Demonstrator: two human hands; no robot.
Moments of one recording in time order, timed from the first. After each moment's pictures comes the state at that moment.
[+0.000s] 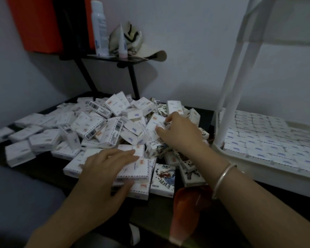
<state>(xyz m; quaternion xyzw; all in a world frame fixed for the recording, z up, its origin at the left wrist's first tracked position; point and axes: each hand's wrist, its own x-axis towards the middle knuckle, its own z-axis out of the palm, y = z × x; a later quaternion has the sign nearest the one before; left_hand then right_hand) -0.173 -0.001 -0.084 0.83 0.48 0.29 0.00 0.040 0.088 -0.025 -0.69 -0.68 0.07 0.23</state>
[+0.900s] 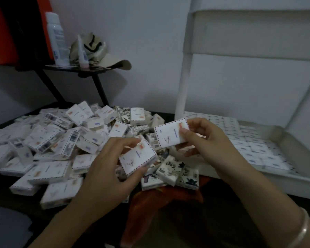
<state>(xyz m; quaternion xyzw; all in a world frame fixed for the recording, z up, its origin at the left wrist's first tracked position) -0.065 0.003 -0.055 0.80 0.38 0.45 0.12 0.161 -0.010 -0.001 -0.55 -0.53 0.34 0.55</state>
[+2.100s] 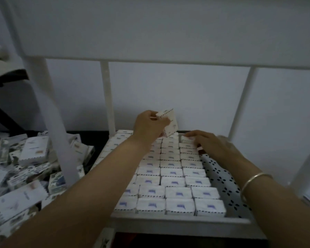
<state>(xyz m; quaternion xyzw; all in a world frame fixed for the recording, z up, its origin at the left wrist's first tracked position) 0.252 0.156 0.007 0.62 0.39 0.44 0.53 0.424 0.077 -0.029 -0.71 -0.50 0.27 0.42</state>
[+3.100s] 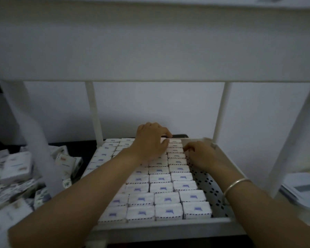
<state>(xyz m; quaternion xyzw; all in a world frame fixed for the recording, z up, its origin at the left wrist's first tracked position) 0.275 0.171 -0.015 0.92 0.30 0.24 0.04 0.433 0.074 -0.046 -0.83 -0.50 0.05 0.24</state>
